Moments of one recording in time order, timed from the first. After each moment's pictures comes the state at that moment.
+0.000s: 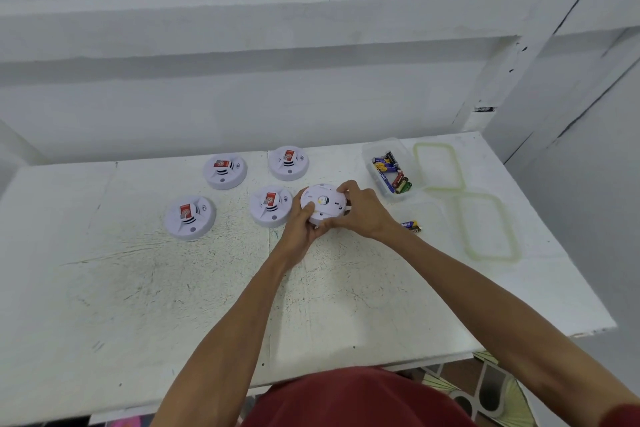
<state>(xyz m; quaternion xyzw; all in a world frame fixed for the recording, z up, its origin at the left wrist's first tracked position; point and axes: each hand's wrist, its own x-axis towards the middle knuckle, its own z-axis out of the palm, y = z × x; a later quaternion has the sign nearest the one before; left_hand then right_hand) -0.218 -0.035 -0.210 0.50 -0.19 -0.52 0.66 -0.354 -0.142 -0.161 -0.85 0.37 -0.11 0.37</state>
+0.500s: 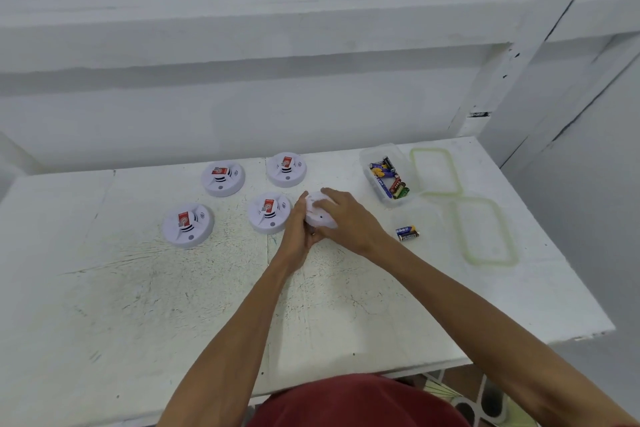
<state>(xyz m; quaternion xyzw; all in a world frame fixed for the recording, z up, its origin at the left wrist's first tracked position) -0.222 -0.039 -0.206 0.54 -0.17 -0.51 0.65 -0.344 -0.120 -0.160 -0.94 0.26 -0.12 0.20</state>
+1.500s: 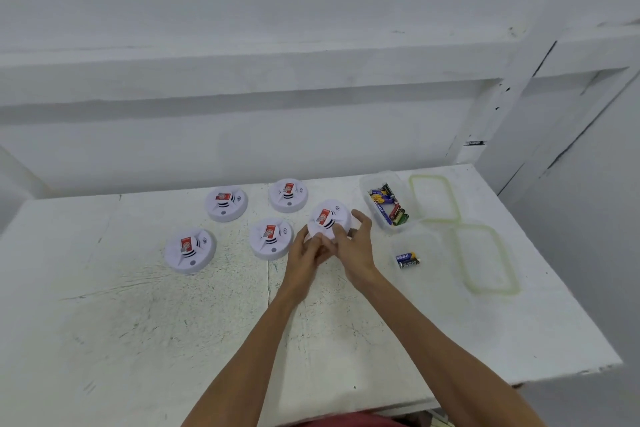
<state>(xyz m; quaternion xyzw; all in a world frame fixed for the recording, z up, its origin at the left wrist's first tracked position) -0.232 -0.031 -0.207 0.56 -0.28 -0.44 0.64 -0.328 -0.099 -0.160 -0.44 0.47 -0.35 0.68</state>
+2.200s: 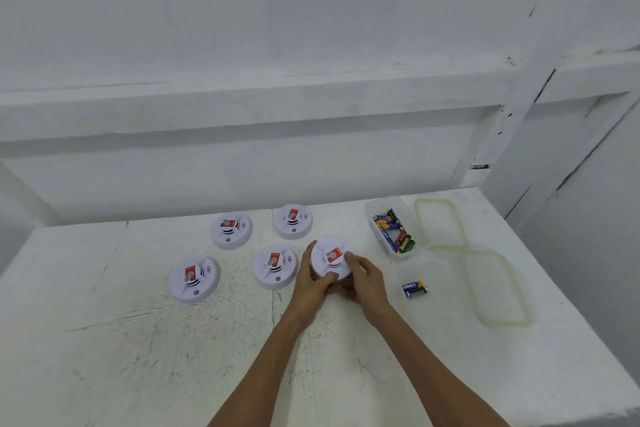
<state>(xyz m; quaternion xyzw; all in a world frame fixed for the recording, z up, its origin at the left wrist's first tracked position) -0.228 -0.042 -0.207 0.57 -0.24 -0.47 0.63 -0.343 -0.115 -0.194 -0.48 0.51 -0.29 0.65</state>
